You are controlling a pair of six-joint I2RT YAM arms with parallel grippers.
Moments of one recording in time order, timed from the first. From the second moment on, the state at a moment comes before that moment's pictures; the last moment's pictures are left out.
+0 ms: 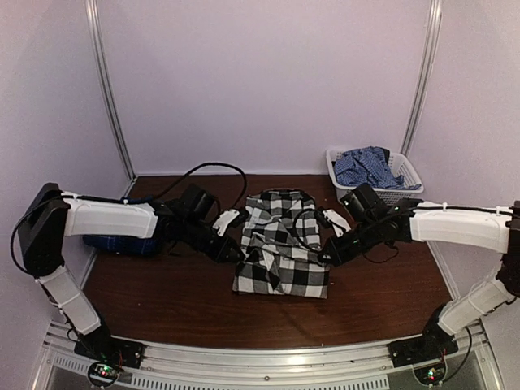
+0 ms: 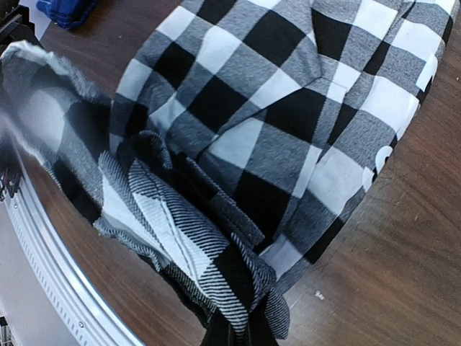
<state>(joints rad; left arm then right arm) -0.78 1.63 1.00 -0.24 0.43 -0.15 0.72 1.37 0.91 -0.49 -0.25 0.29</state>
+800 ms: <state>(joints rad) -0.63 2.03 1.29 -0.26 0.48 -0.16 0.44 1.88 1.25 -0.43 -0.37 0.15</state>
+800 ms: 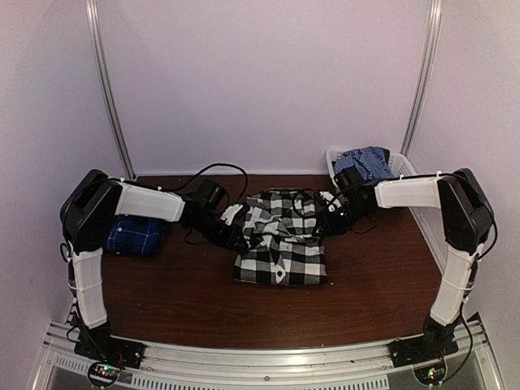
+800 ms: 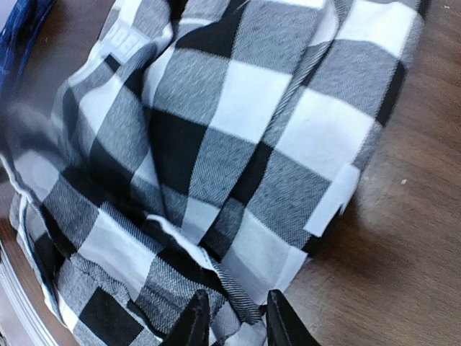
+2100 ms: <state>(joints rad) -0.74 1.87 0.99 0.31 0.46 -0.35 0.52 1.75 0.92 0.04 -0.49 0.29</state>
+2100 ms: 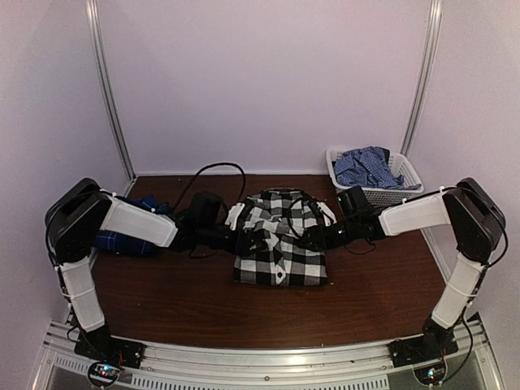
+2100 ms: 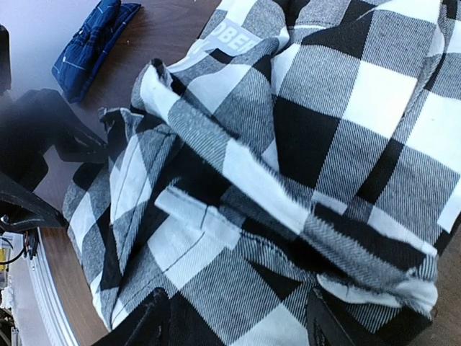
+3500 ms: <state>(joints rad) -0.74 1.87 0.88 0.34 0.35 -0.36 0.57 1.61 0.71 0.14 -0.45 0.35</state>
